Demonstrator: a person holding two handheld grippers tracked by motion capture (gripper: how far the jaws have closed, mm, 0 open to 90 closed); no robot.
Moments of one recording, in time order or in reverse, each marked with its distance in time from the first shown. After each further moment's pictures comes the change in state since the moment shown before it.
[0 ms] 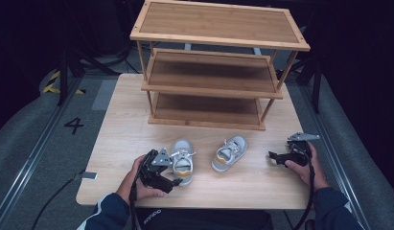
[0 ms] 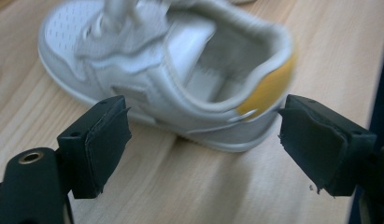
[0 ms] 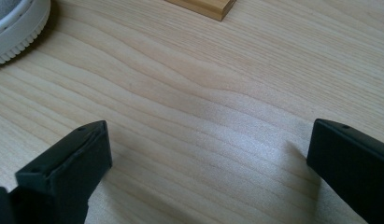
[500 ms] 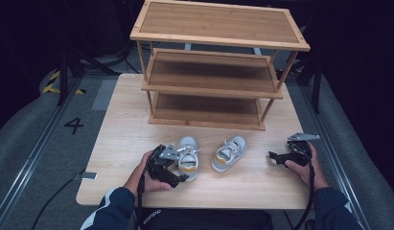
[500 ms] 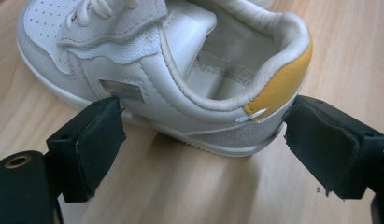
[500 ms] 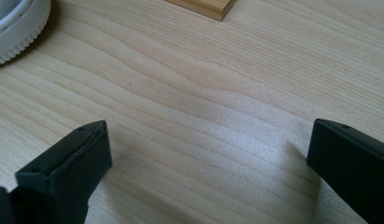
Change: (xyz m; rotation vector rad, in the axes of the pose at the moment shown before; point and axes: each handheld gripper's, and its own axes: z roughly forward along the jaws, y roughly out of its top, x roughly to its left) left arm 0.015 0.018 0.026 -0.010 -0.050 0.029; right arm 0.000 0.000 0.000 0.000 0.000 -0.001
